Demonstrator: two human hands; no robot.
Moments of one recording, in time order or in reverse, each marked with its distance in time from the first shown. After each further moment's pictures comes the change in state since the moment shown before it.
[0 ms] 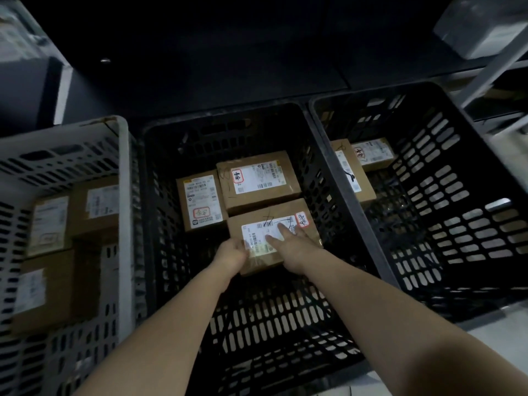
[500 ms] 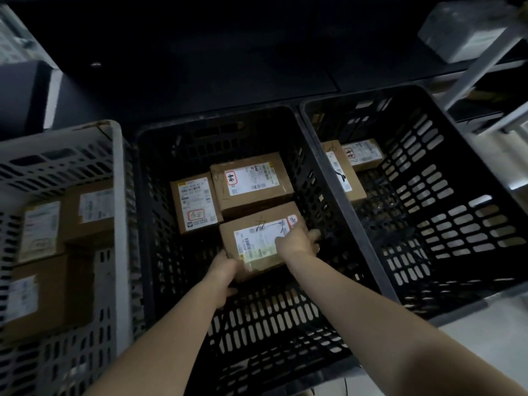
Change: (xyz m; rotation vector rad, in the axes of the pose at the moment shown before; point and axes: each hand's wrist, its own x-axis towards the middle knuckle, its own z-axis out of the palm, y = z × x) left_hand -0.017 -0.013 0.004 -0.373 -0.057 -0.237; right_hand -0.007 -0.017 -0.008 0.965 0.303 0.592
